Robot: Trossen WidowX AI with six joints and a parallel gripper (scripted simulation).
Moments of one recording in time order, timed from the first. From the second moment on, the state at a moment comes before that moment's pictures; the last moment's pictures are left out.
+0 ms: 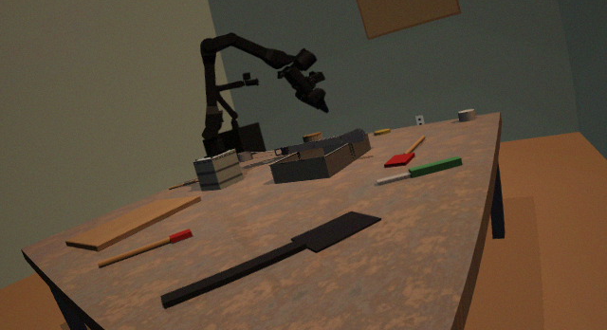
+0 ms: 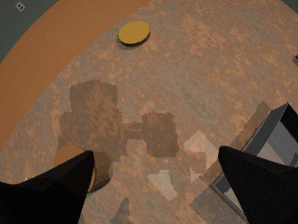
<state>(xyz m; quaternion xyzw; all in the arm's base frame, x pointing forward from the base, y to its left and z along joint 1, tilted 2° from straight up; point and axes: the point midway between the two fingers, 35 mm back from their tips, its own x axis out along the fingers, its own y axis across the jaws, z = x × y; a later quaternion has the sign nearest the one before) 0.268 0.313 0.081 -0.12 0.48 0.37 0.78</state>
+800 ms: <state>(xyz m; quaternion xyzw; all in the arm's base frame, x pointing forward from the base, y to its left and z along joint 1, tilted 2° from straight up) 0.385 0.069 0.039 -0.02 0.68 0.00 0.73</state>
